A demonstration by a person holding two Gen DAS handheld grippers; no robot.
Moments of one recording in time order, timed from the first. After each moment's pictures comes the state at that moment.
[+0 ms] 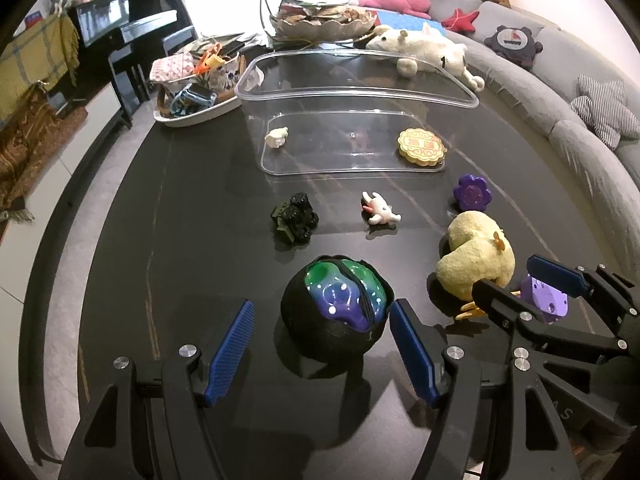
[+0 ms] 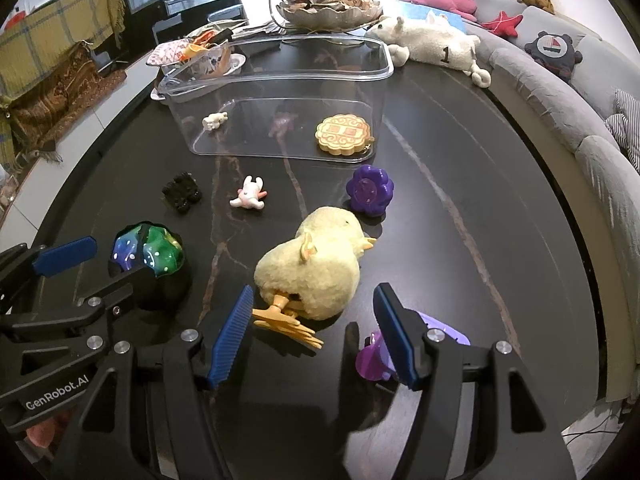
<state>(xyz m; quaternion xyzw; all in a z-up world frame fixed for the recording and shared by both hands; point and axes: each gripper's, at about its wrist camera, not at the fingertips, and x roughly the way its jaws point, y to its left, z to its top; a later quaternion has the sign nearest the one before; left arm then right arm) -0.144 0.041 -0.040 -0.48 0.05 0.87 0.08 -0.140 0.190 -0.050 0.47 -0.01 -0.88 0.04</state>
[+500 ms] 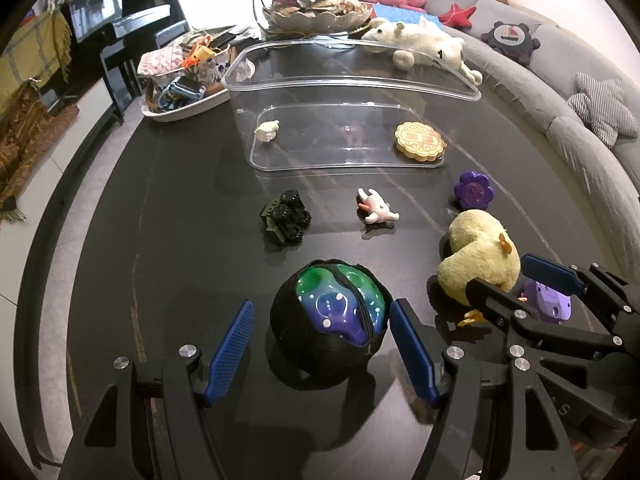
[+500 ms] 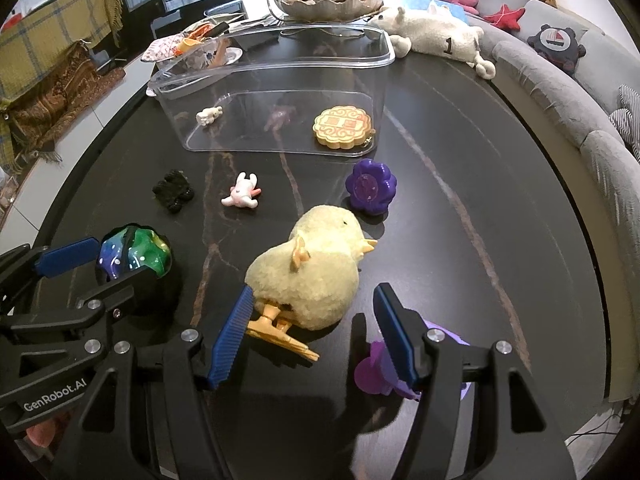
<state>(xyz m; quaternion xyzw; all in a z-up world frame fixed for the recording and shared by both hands) -0.156 0.043 -0.050 -0.49 0.05 0.86 0.09 -0.151 0.193 -0.060 0.48 -0.01 -0.87 0.05</state>
